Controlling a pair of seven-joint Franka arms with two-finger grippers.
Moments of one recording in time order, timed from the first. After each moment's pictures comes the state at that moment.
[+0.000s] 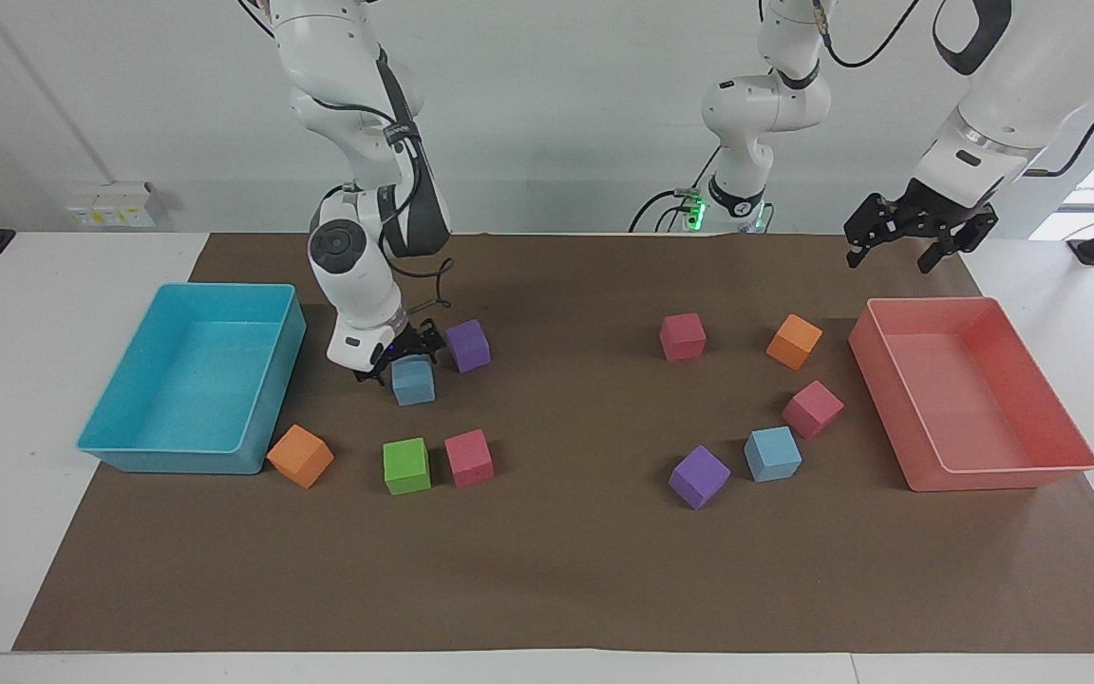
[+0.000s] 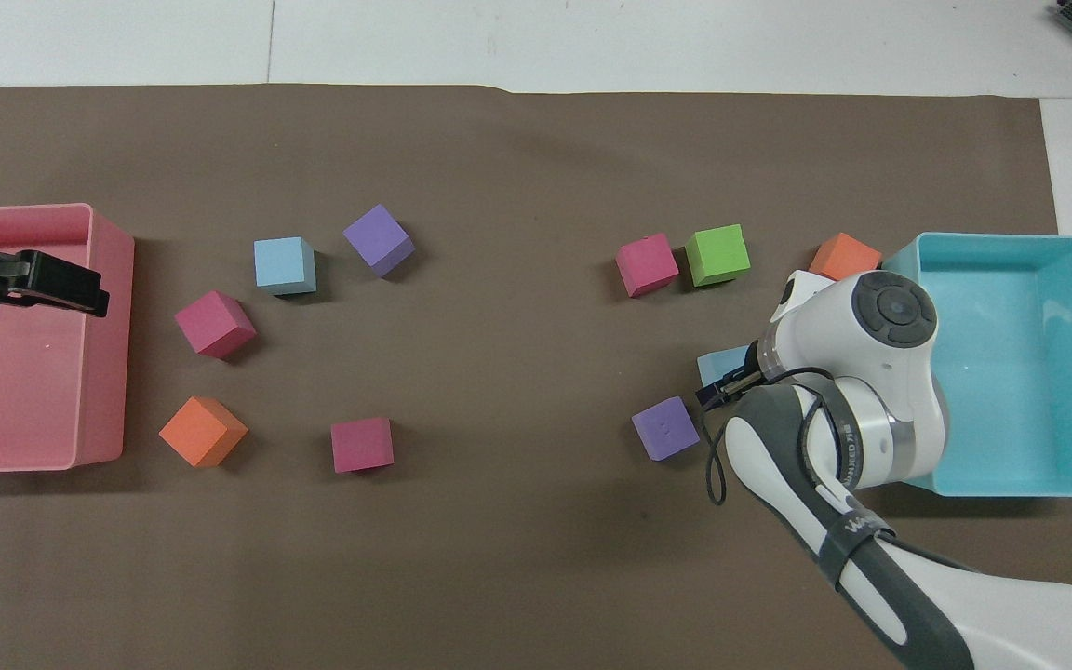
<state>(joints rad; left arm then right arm) 0.06 0.03 -0.14 -1.51 -0.04 1.51 0.04 0.24 0.18 -0.04 -2.17 0.10 2.27 -0.27</state>
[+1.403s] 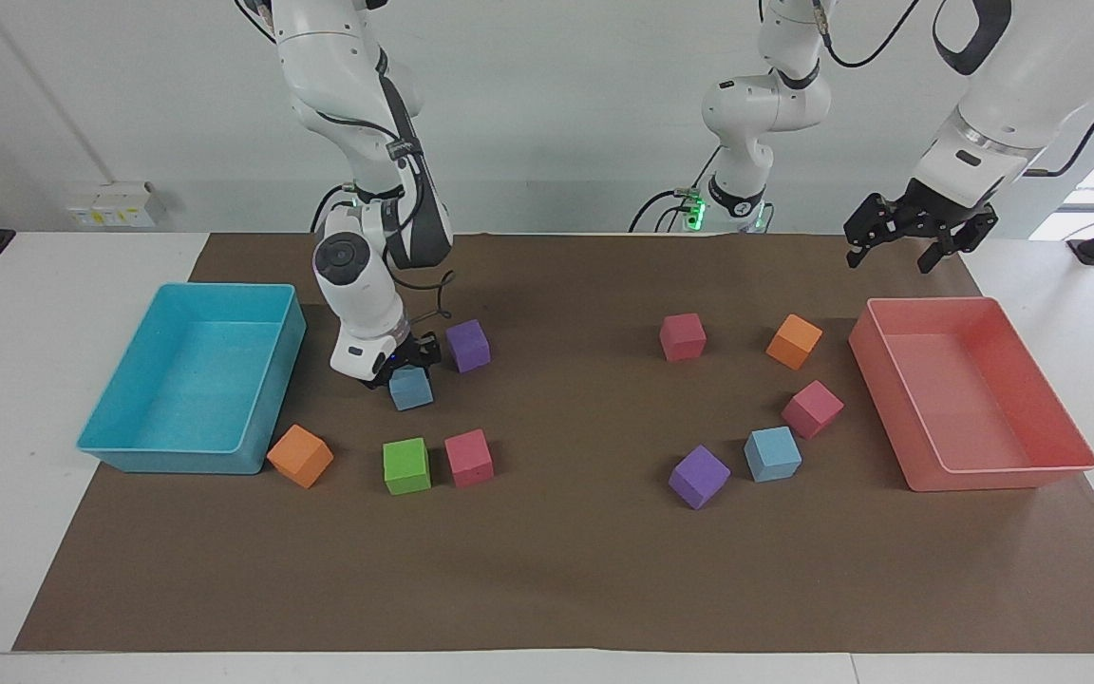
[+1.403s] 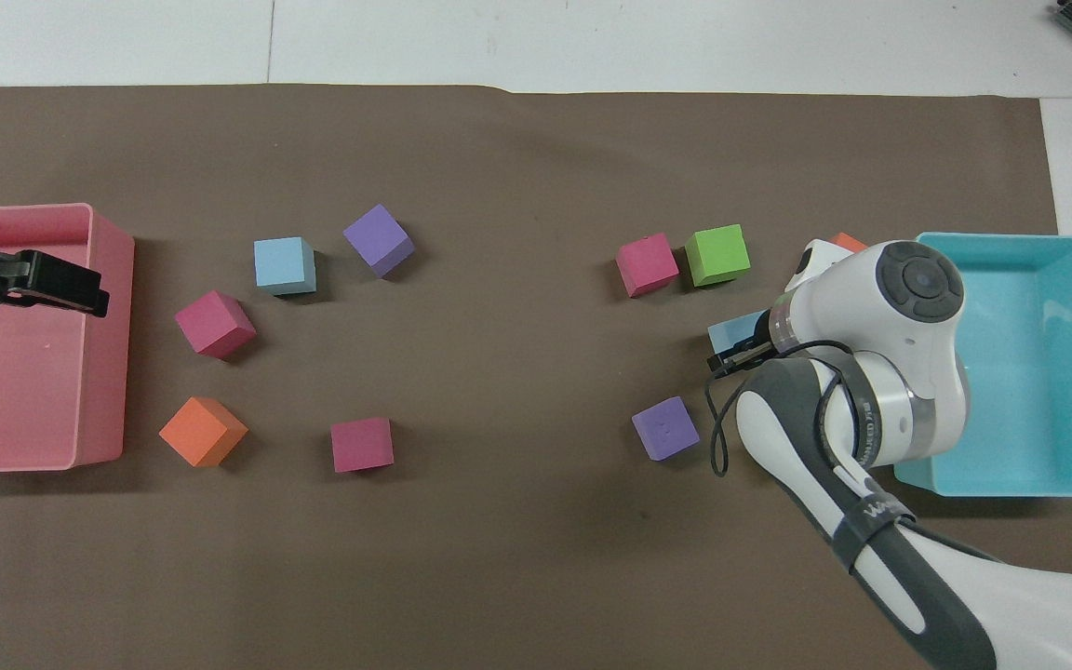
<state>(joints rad) 0.06 0.03 -0.14 -1.51 -0.04 1.51 0.04 0.24 0.19 -0.05 -2.06 0.10 2.22 -0.21</state>
